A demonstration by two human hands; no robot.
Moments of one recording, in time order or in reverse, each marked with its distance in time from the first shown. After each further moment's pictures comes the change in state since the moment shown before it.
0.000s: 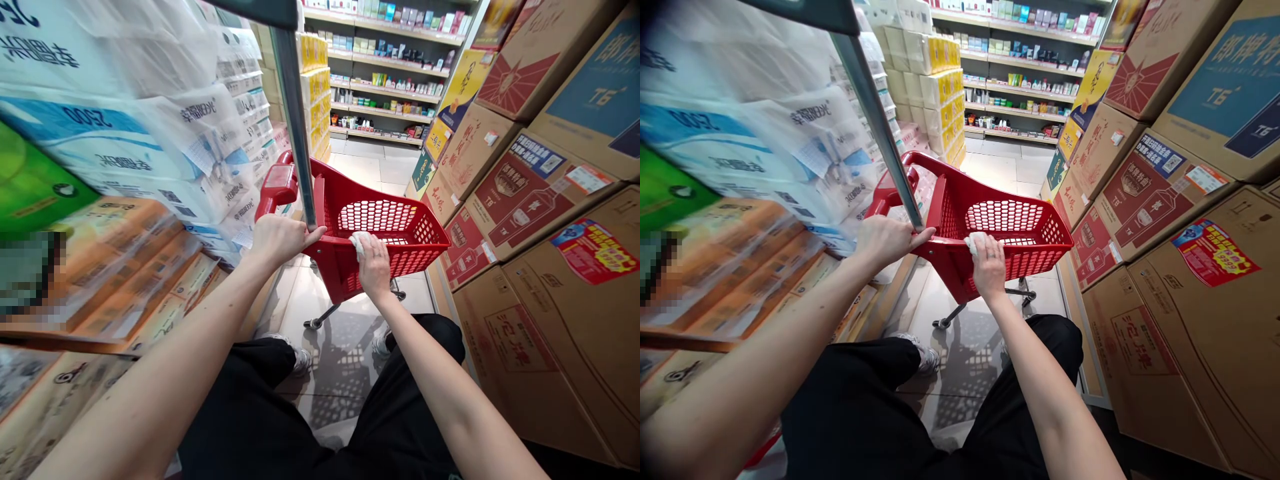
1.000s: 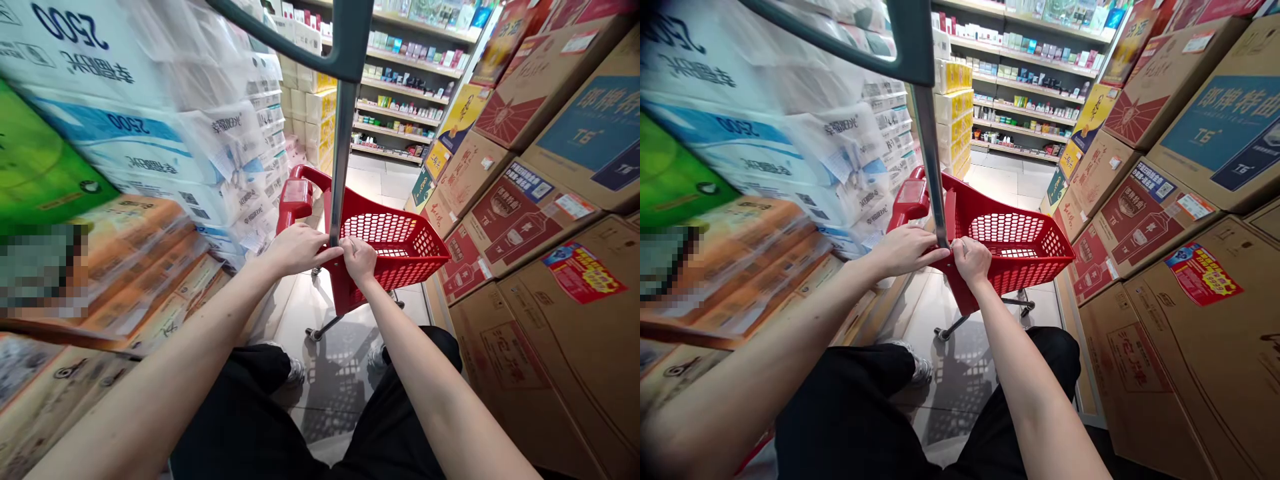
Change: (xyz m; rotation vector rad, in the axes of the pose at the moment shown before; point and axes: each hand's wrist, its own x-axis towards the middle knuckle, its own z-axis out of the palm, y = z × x) left_hand -0.006 -0.013 -0.023 -0.218 -0.006 0.465; right_hand 0.059 -0.061 -0.002 0.171 -0.064 0.137
